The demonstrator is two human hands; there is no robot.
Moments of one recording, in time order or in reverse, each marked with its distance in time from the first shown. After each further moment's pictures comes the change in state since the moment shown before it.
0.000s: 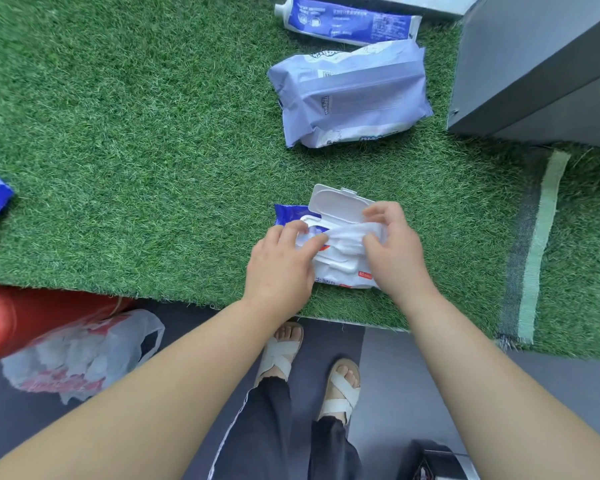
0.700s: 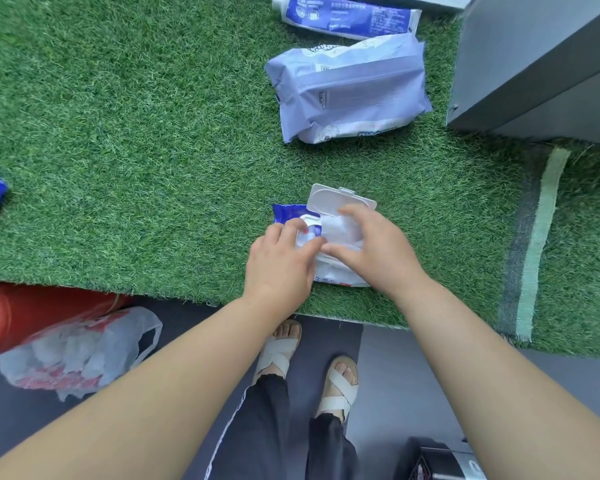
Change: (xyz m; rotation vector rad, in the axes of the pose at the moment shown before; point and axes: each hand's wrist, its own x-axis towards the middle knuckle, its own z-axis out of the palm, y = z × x) left_hand 0.002 0.001 0.005 0.054 0.016 0.026; right_hand 0.009 0.005 0.003 -0.343 -0.202 -0.187
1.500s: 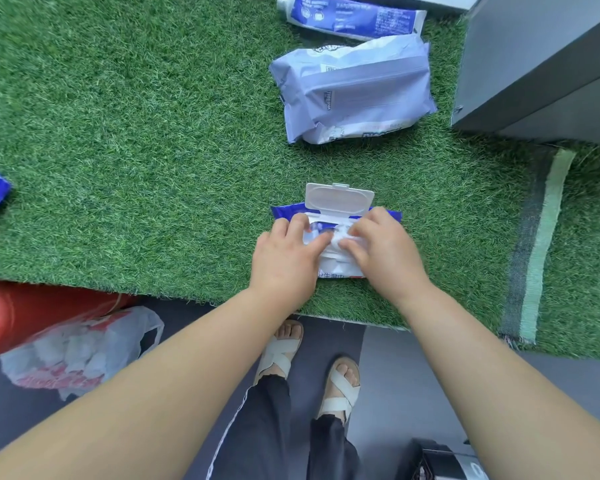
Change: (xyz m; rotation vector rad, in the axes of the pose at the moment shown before) left_hand 0.009 0.005 -0.009 0.117 -0.143 -0.032; right_hand -0.004 0.005 0.008 -0.065 0.102 -0.076
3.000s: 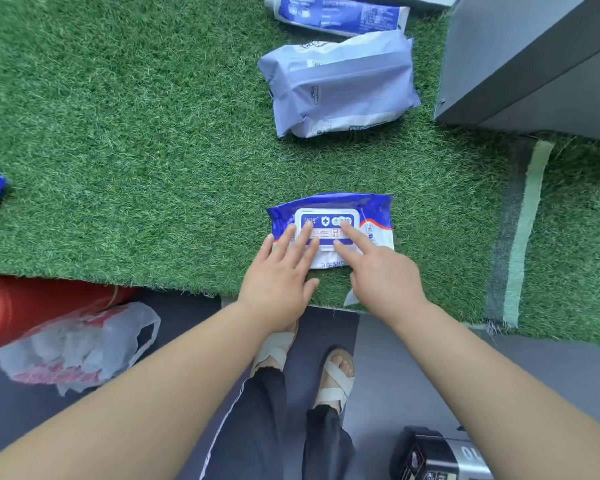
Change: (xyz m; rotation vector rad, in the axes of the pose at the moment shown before) left_hand -0.031 0.005 0.013 0.070 -0.268 0.119; right_hand -0.038 -0.003 -0.010 -0.504 -0.360 0.016
